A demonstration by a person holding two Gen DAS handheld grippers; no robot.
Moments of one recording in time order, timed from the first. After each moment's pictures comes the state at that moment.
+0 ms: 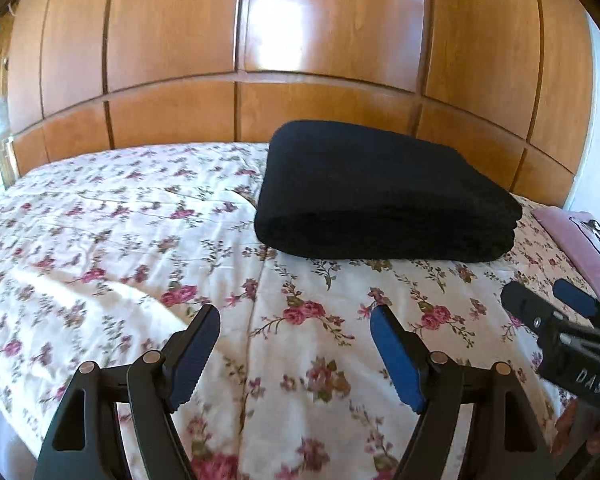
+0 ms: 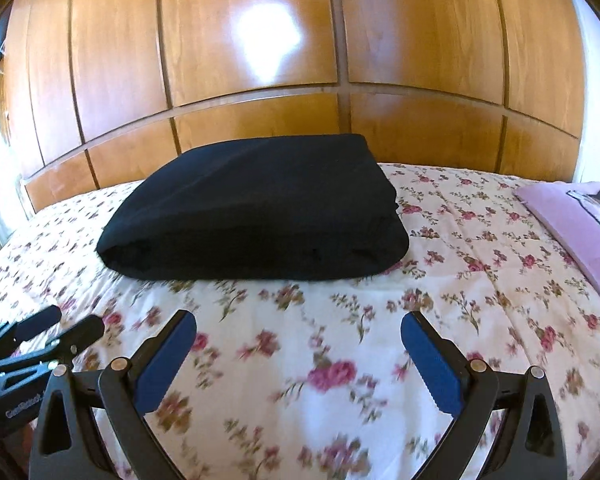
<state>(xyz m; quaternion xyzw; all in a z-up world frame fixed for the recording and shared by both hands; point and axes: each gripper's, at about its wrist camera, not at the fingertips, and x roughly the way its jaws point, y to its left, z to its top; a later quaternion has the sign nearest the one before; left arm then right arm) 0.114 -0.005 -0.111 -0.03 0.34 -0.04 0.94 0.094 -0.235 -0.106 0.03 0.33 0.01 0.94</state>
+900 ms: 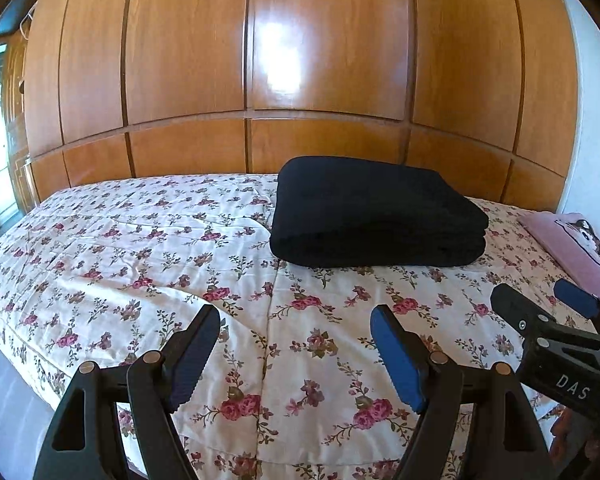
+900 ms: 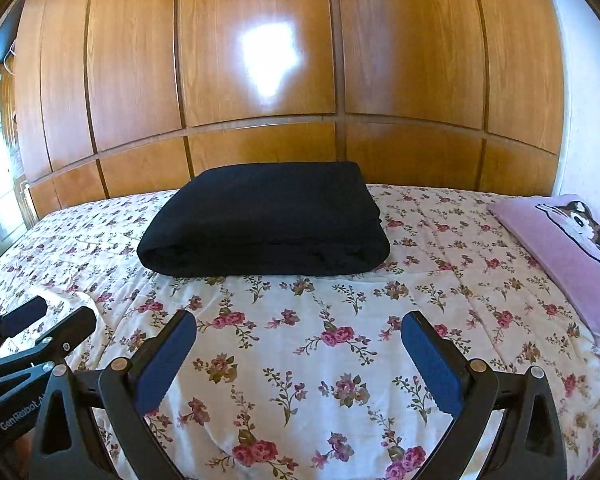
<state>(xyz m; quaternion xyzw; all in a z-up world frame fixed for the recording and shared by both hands) 0.057 -0.002 -0.072 -0.01 0.30 -0.03 0.95 0.036 -0.217 -0.070 0.02 0.30 -0.01 0.95</state>
